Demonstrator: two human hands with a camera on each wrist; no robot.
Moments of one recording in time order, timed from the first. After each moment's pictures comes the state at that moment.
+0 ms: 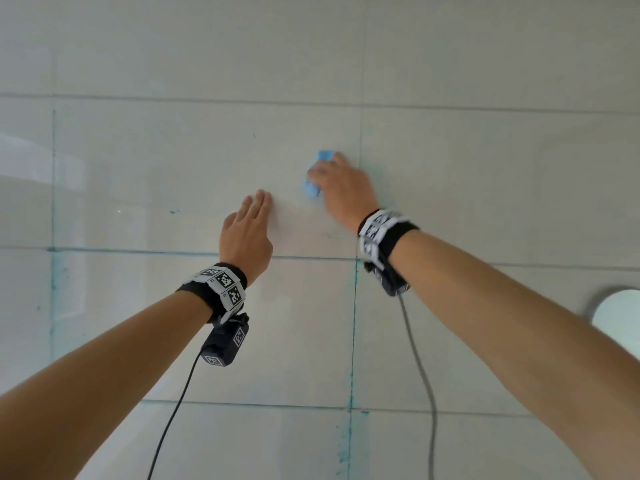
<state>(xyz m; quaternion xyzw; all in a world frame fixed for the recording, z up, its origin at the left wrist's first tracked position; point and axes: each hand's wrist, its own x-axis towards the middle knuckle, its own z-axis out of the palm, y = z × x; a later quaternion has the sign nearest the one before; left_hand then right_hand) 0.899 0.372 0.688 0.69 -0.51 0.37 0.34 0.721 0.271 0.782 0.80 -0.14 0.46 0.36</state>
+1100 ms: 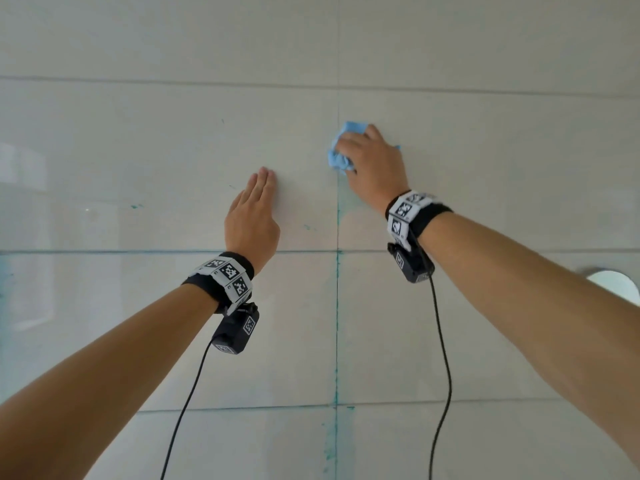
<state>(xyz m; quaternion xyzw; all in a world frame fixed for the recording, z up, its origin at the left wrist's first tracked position) 0.863 0.331 0.700 0.62 -0.53 0.39 0.43 0.655 0.225 0.797 0.74 -0.17 0.53 0.37</state>
